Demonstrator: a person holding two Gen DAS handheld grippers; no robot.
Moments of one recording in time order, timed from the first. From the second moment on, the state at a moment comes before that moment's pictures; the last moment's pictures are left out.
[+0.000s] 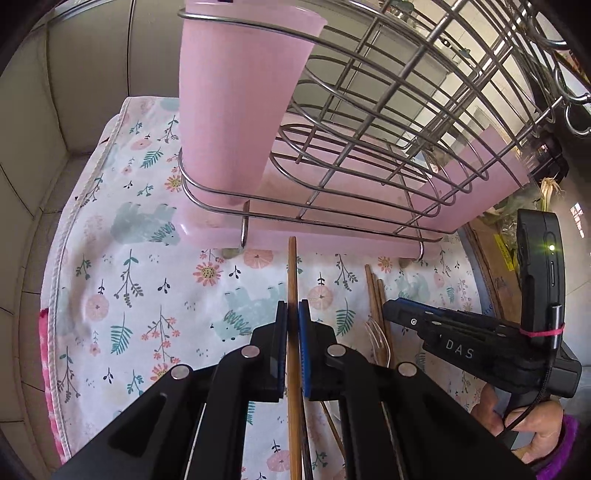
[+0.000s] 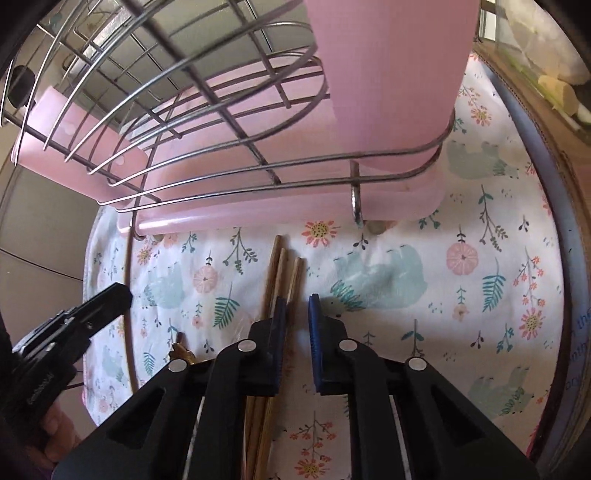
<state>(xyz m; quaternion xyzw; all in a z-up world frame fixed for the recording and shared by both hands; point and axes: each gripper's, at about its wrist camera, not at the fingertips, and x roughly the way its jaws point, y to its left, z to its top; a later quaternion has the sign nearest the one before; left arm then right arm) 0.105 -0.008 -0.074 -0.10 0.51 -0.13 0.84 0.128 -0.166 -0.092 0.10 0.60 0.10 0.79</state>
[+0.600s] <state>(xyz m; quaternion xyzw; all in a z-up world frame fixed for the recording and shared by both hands) 0.094 0.028 -0.067 -0.13 0.50 -0.12 0.85 0.136 -0.191 -0.082 0.14 0.60 0.10 0.78</state>
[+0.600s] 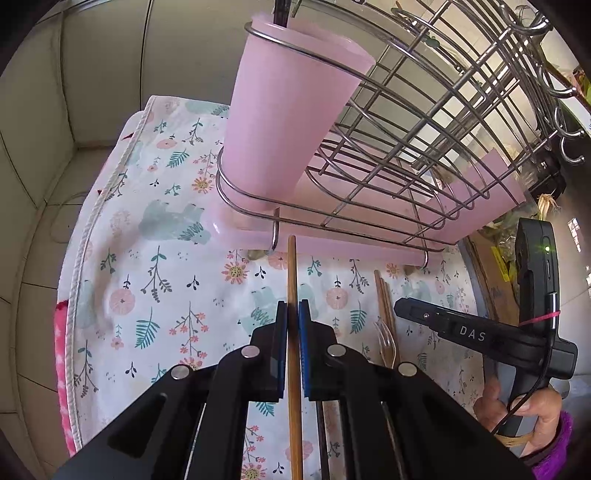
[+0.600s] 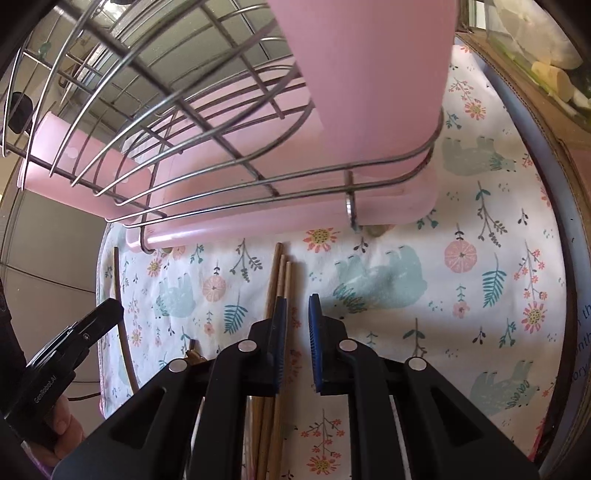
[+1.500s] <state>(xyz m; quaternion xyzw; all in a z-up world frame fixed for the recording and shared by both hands) 0.087 0.036 -0.066 -0.14 0.49 -0.12 0.85 0.132 -0.178 -0.082 0.18 0.61 0.15 0.76</state>
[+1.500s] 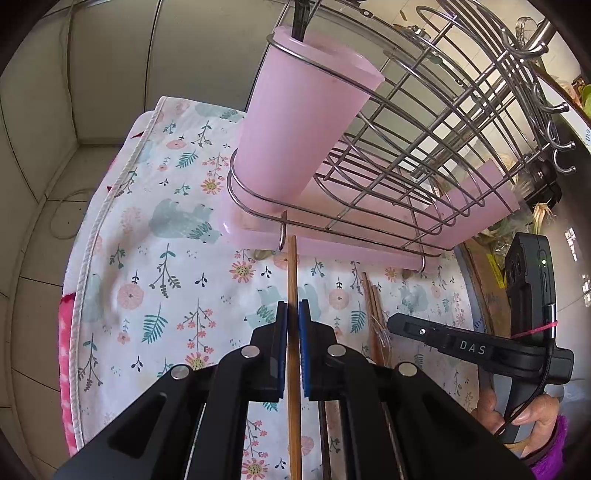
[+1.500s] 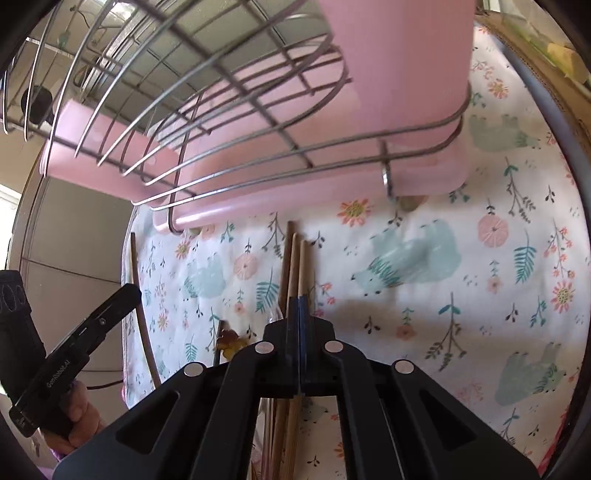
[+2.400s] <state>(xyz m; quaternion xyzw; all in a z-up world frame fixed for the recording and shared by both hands) 0.082 0.044 -0.064 -0.15 0.48 -0.11 0.85 0.115 -0.163 -0.099 0.19 0.60 0.14 0.76</state>
